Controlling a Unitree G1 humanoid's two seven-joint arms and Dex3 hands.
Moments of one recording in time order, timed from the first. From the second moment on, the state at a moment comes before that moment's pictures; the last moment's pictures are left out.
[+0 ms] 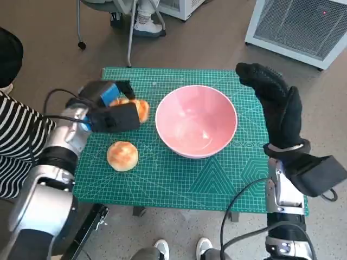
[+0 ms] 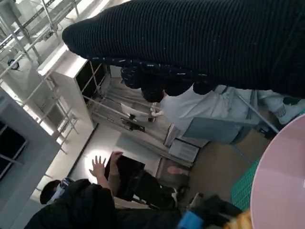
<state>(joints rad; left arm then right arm) -1.09 0.50 -0.40 1.25 0.61 -0.29 0.09 -0.55 -0.15 -0.12 0.33 0.22 -0.54 0.36</state>
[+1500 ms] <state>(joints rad) -0.97 0.37 -0.35 0.67 0.59 -0.42 0.03 -0.53 -0.15 -0.12 0.32 0.23 -0.54 0.37</state>
